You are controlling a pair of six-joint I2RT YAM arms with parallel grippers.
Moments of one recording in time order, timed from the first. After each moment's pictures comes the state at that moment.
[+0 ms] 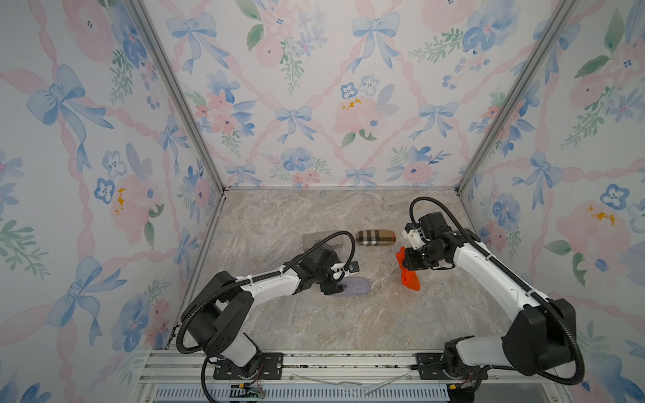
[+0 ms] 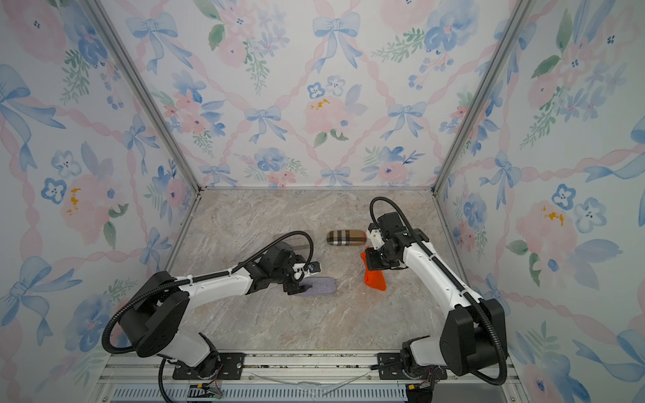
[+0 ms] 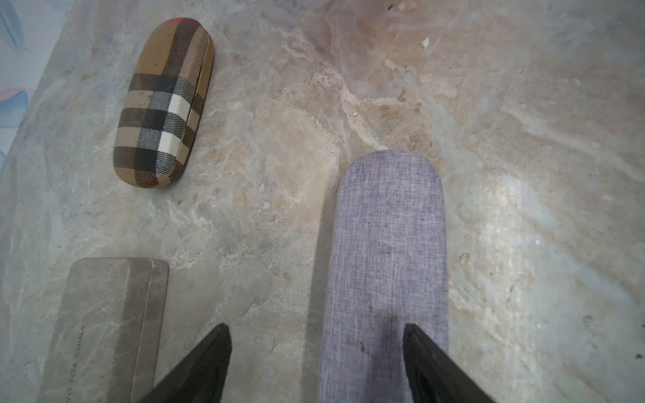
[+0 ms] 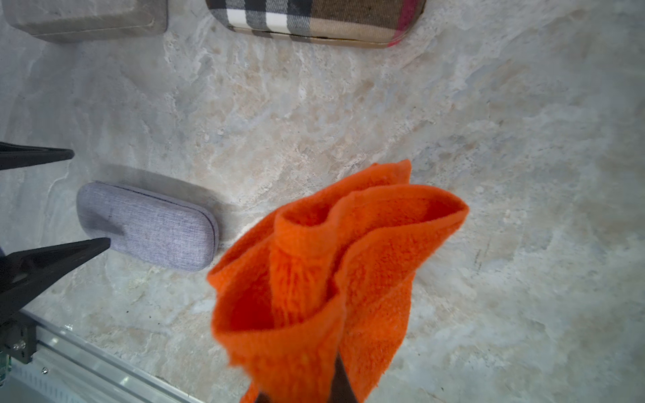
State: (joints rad) left arm -0.72 1.54 0.78 -0.08 0.25 0.71; right arm 0.28 1.38 1.10 -0.96 -0.22 0.09
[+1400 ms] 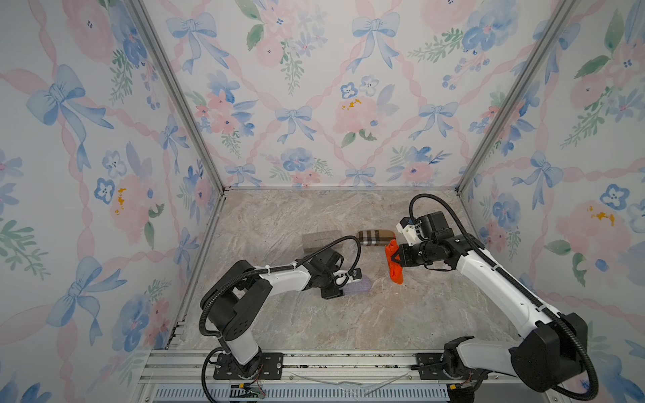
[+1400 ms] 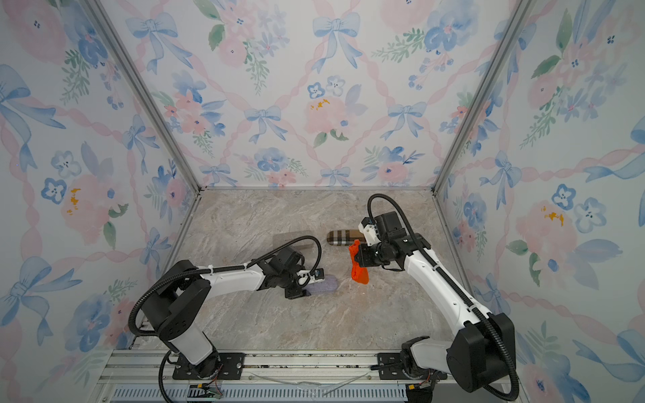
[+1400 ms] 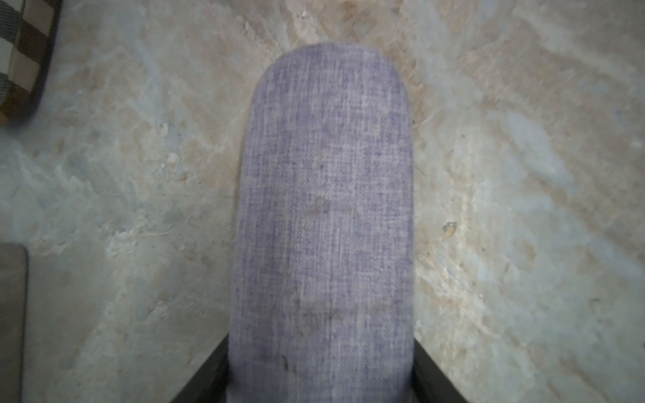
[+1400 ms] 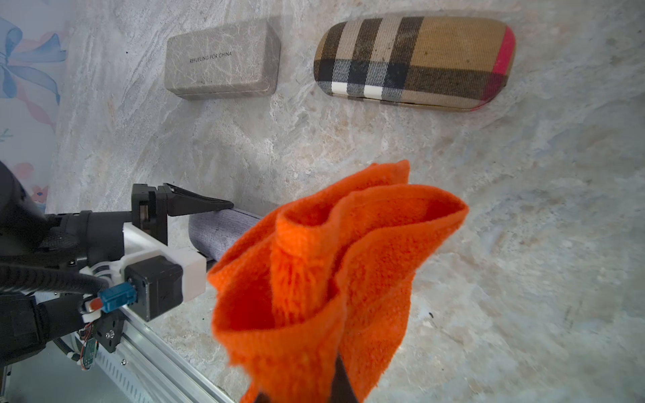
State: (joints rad) left arm -0.75 1.69 0.86 -0.22 0.21 0.68; right arm 0.34 1.30 1.08 -0.83 -0.35 0.20
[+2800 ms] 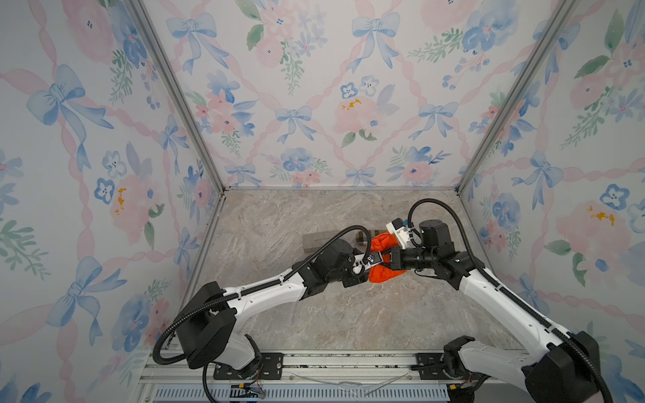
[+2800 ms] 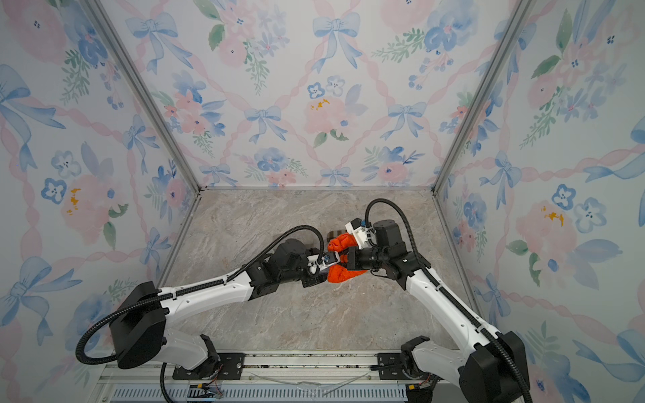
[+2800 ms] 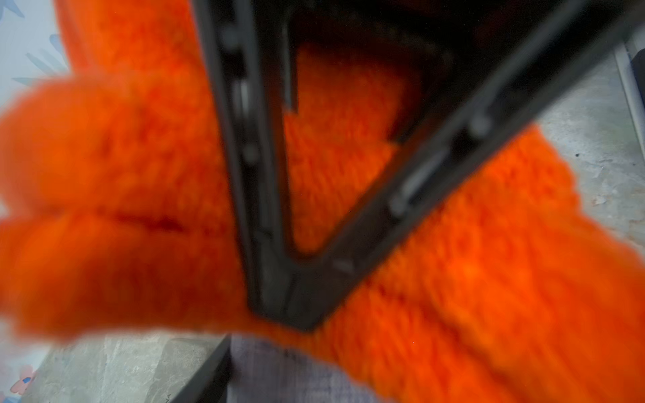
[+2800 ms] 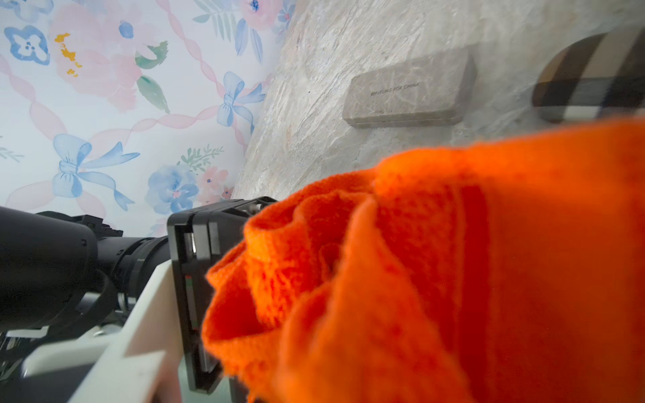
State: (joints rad) left arm -0.92 1.46 0.93 -0.02 0.07 0.47; right arm 0.45 1.19 0.88 -0.37 -0.73 0.51
